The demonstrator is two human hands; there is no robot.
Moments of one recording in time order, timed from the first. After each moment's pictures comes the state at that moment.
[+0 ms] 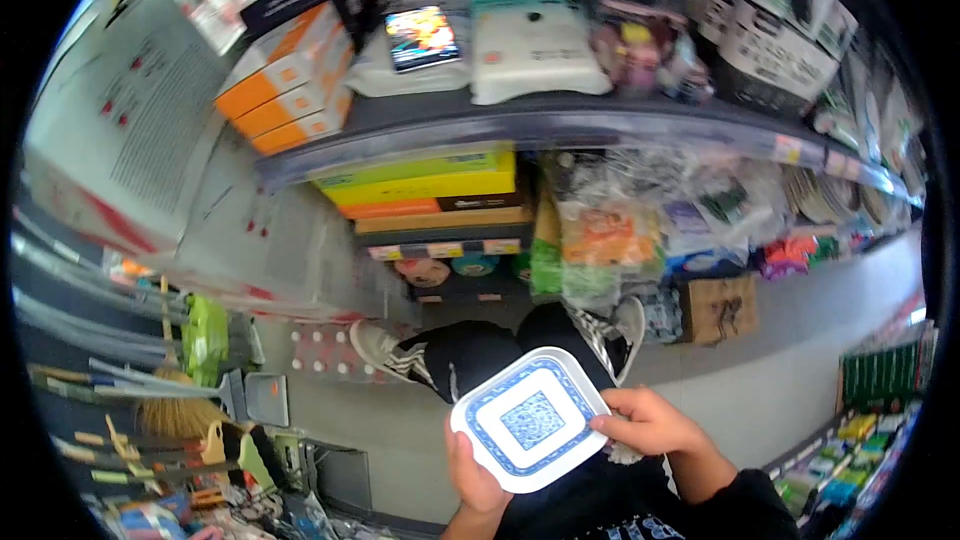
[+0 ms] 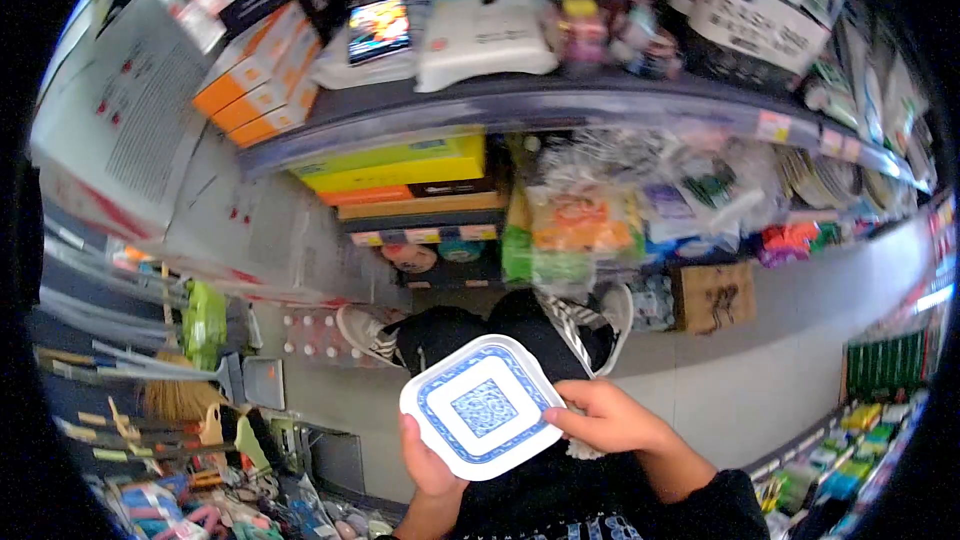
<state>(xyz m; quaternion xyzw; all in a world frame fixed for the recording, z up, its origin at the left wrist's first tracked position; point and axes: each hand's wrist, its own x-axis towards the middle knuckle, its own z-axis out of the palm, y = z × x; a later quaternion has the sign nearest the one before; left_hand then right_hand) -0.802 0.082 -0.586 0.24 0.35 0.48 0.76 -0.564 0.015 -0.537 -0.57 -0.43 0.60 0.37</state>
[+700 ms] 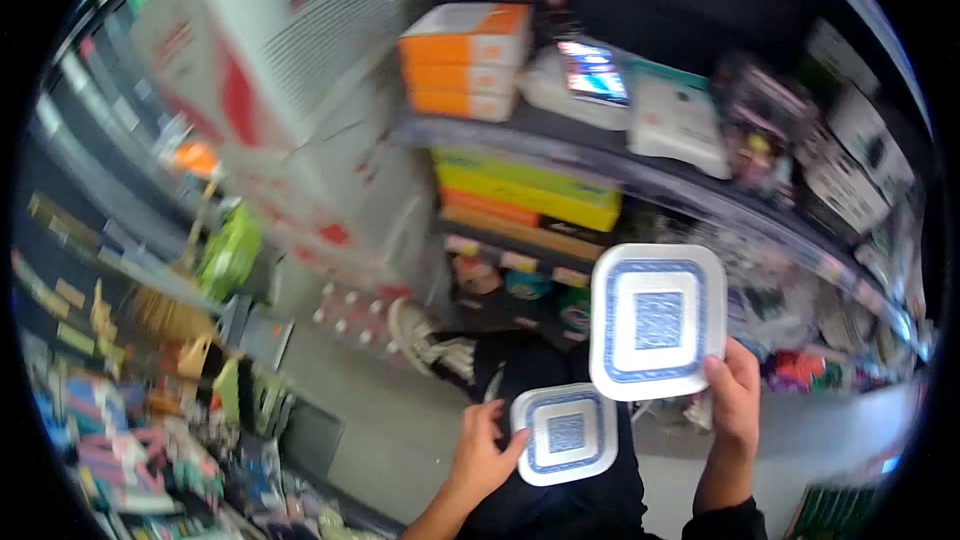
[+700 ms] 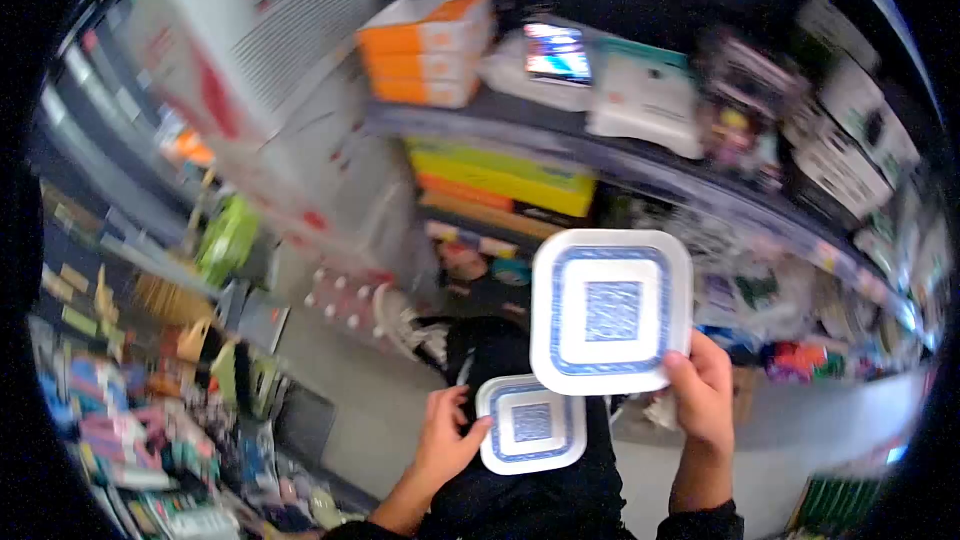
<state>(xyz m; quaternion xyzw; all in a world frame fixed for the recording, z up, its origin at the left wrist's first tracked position) -0.853 0.102 -0.611 0.69 0.53 0.30 0.39 -0.534 0.074 -0.468 -0.56 -0.42 0.43 0.57</state>
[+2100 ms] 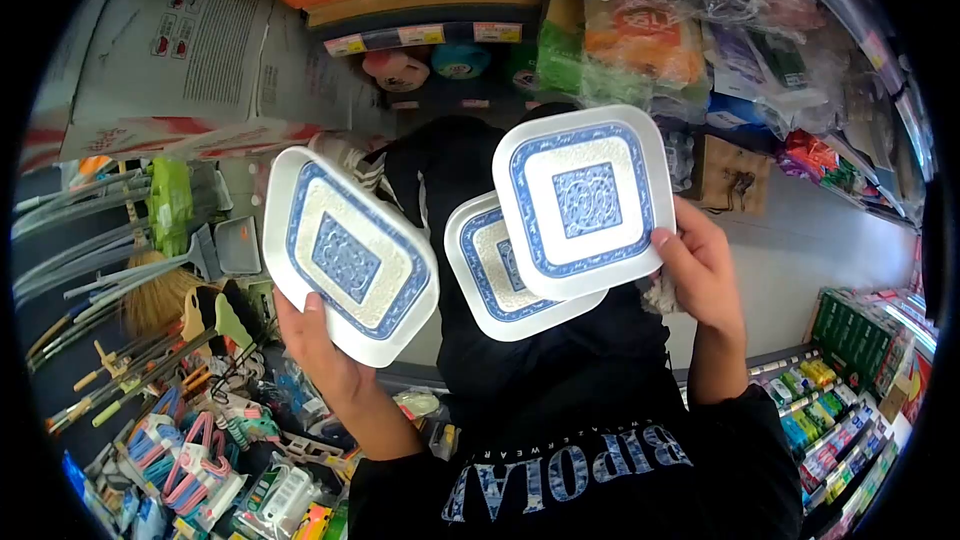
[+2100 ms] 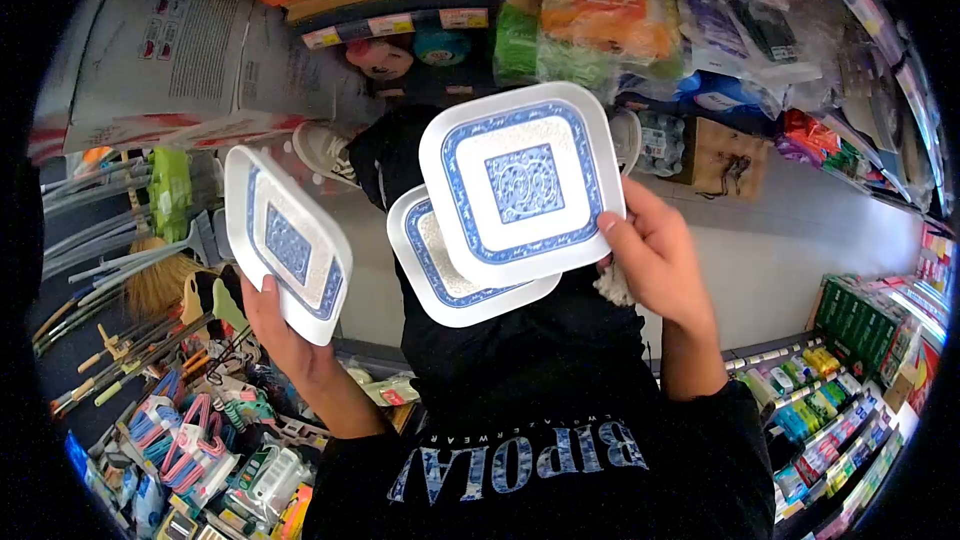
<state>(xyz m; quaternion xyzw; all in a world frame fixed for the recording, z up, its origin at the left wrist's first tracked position) -0.904 0.134 -0.572 0.36 0.50 0.54 0.57 -0.556 0.011 -0.569 -0.63 -0.28 0.54 0.49</state>
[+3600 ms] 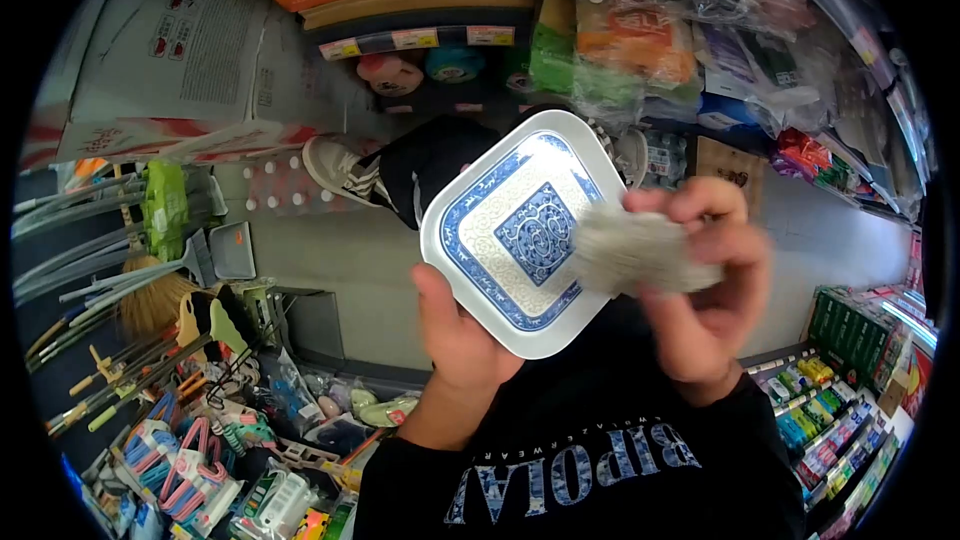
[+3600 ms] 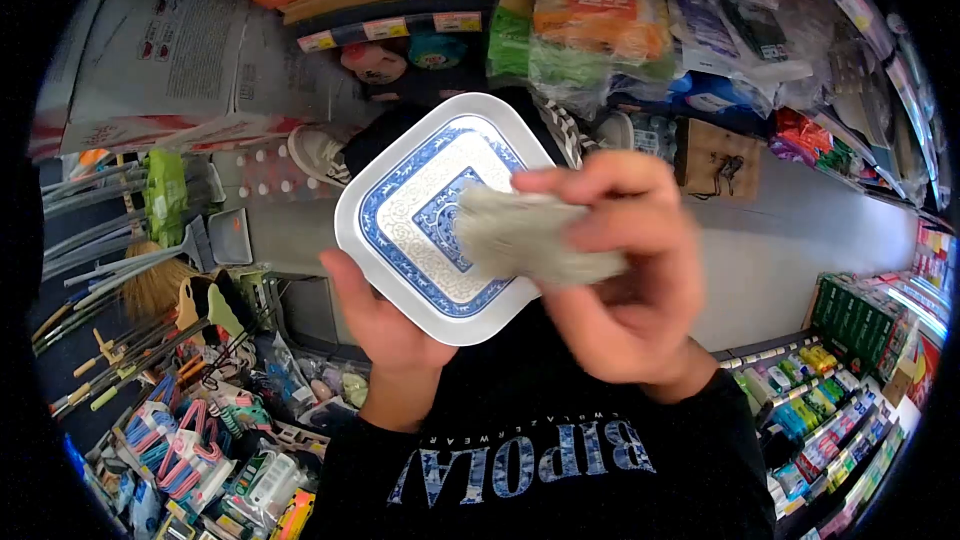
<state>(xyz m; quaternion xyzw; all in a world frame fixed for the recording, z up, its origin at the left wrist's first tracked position) -0.774 0.095 -0.565 0.12 0.24 0.45 0.85 -0.600 0.042 -0.519 -0.51 -0.52 0.28 0.62</state>
